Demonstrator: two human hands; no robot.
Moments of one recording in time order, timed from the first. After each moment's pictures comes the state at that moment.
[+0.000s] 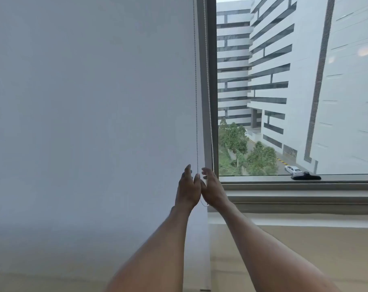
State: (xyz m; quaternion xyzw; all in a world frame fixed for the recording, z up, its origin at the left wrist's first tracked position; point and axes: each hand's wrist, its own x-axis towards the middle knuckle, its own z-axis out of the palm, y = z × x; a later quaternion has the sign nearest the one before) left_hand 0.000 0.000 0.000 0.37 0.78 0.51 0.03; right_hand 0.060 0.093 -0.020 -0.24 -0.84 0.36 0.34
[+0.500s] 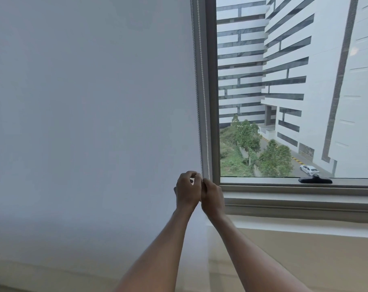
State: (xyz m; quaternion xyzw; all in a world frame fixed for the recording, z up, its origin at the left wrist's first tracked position) left_hand 0.018 0.031 -0.005 0.29 0.77 0.57 -0.02; right_hand 0.066 0.101 -0.046 -0.26 -0.78 0.40 0.41
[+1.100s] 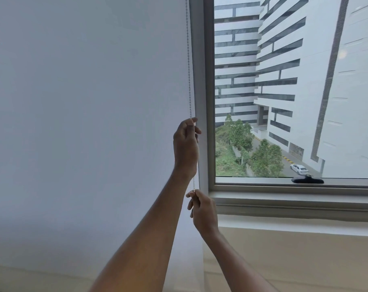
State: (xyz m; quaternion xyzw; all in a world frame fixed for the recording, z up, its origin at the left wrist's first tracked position) left_hand 0.040 0.037 0.130 0.35 0.52 0.78 -0.01; right_hand 0.082 0.065 -0.063 -0.21 -0.76 0.43 0.44
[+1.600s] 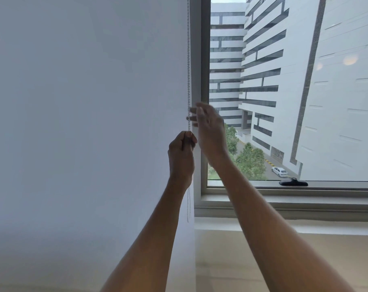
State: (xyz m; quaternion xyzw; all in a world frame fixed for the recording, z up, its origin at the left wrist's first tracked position) left_hand 0.036 0.019 0.116 0.39 0.54 0.75 -0.02; right_hand 0.097 0.066 0.178 -0.06 -0.68 0.45 0.58
